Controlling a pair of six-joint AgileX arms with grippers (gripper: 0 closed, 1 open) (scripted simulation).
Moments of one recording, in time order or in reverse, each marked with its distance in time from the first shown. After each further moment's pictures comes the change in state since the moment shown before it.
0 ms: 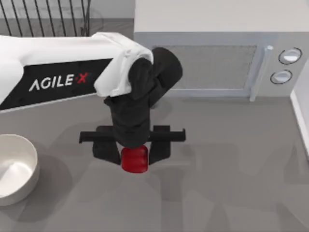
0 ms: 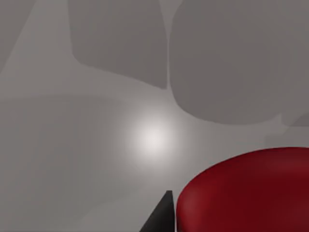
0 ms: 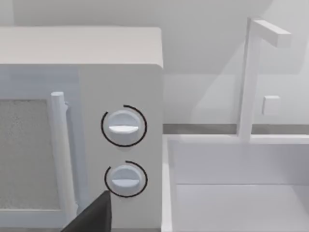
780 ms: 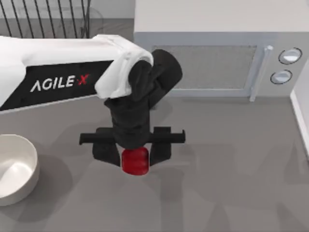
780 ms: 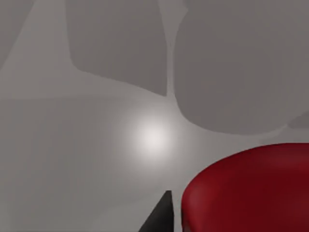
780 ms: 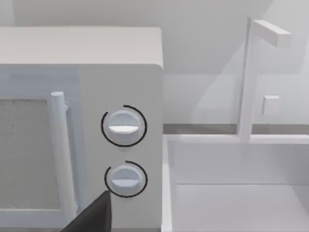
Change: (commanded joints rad) left arm 0.000 0.001 -0.008 0.008 0.000 0.000; right arm 0.000 0.000 0.000 0.000 0.000 0.000
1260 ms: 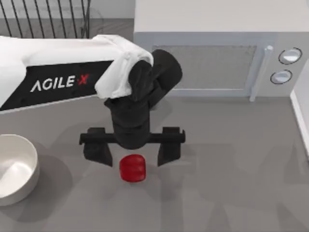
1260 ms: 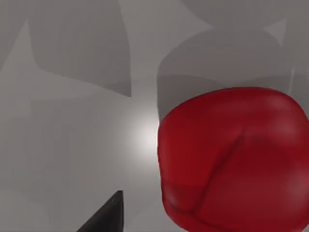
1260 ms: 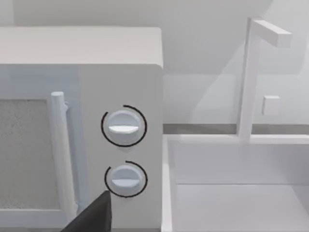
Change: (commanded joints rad) left arm 0.000 0.000 0.000 0.000 0.000 0.000; right arm 0.000 0.000 0.000 0.000 0.000 0.000
